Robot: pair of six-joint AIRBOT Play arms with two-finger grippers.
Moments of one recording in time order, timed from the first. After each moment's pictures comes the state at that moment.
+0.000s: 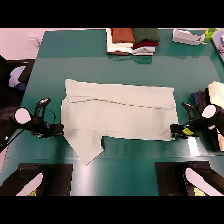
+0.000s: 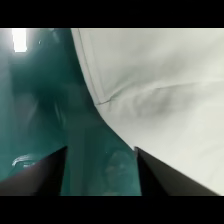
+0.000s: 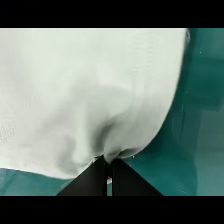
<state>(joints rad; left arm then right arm) -0.12 -0.84 0.58 1.38 -1.23 -1.71 -0.14 -1.01 0.54 -1.38 1.25 1.57</state>
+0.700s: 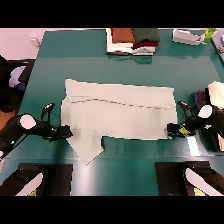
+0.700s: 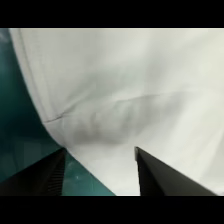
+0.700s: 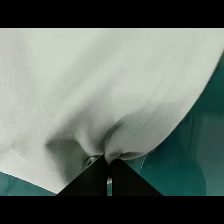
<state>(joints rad) -0.12 -0.86 0.46 1.18 -1.05 -1.67 -0.10 -1.01 0.54 -1.37 1.21 1.57</state>
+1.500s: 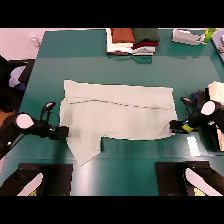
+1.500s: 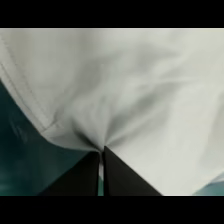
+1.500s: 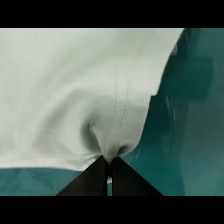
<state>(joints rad) -0.12 -0.80 0.50 1.21 -1.15 -1.59 -0.09 -0.97 0.62 -1.41 1.27 1.57</state>
